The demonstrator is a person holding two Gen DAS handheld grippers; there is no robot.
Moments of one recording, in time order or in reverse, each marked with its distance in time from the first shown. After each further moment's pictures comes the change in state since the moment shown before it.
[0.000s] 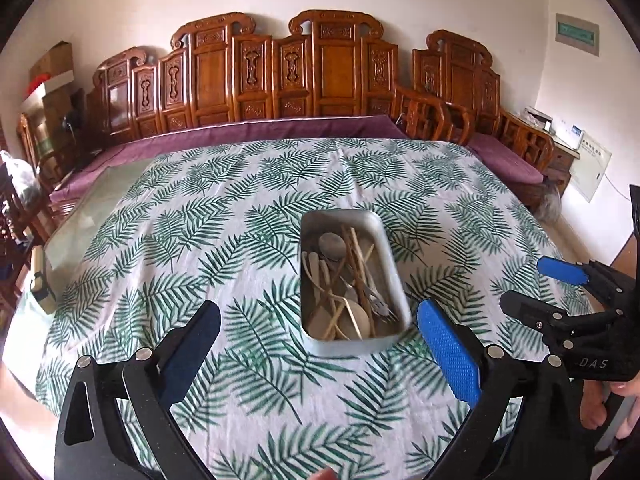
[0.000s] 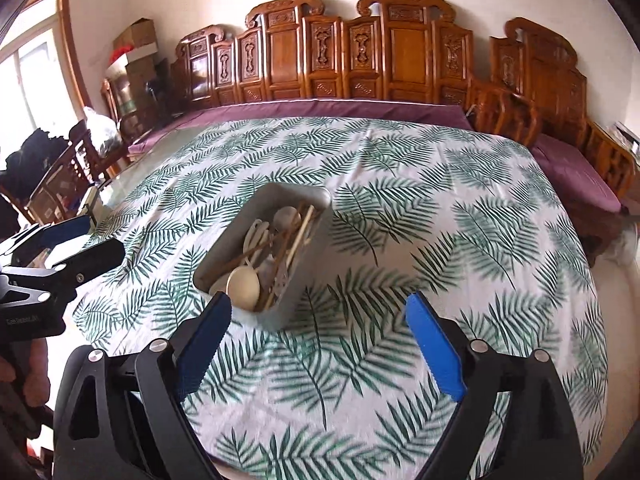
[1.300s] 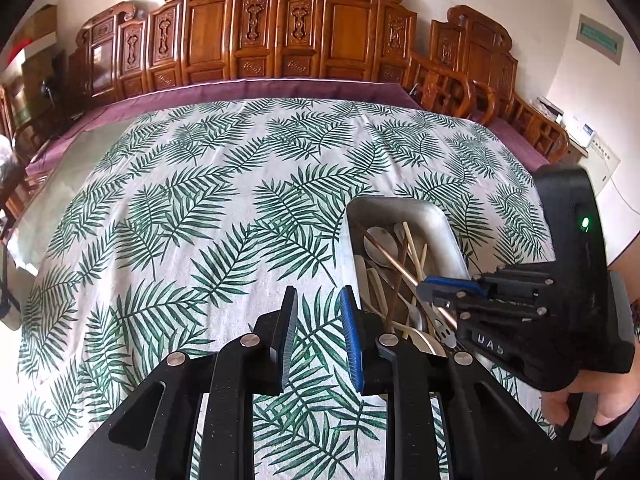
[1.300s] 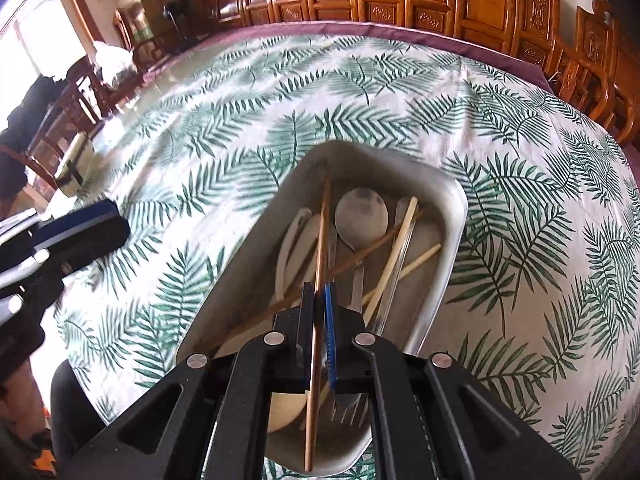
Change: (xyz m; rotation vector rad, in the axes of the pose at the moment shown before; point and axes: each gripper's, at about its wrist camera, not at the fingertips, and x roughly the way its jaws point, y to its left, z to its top) left arm 0.112 0.072 0.030 -0.044 0.146 -0.058; right arm 0.194 0.067 0.066 -0.102 0.296 0.120
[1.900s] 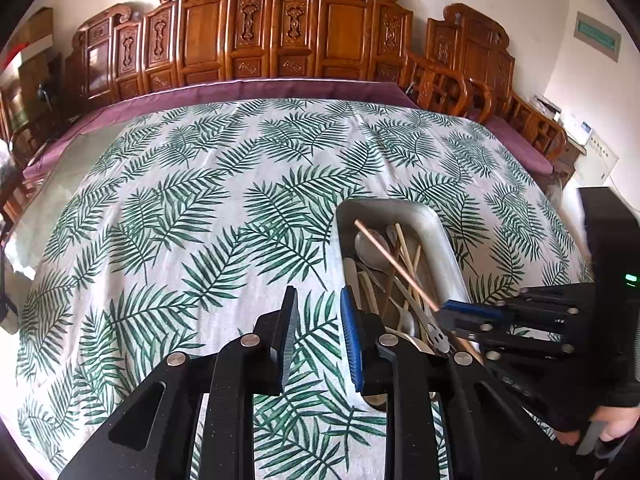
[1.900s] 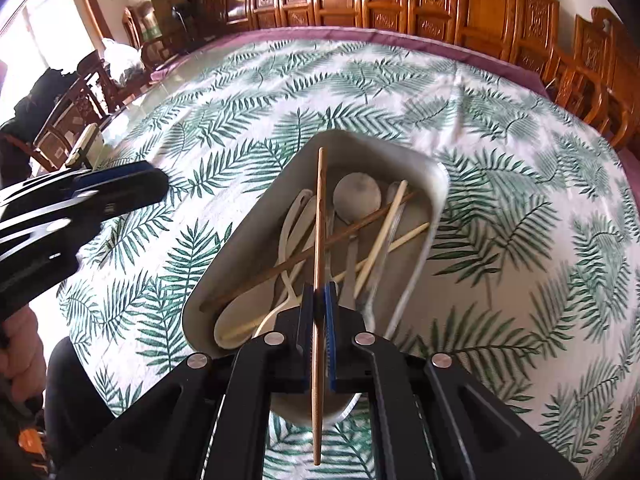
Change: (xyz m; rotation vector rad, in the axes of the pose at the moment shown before) left arm 0.003 -0.005 0.004 0.004 0.001 -0.006; right arm -0.015 0.002 -0.024 -0.025 0.001 -0.001
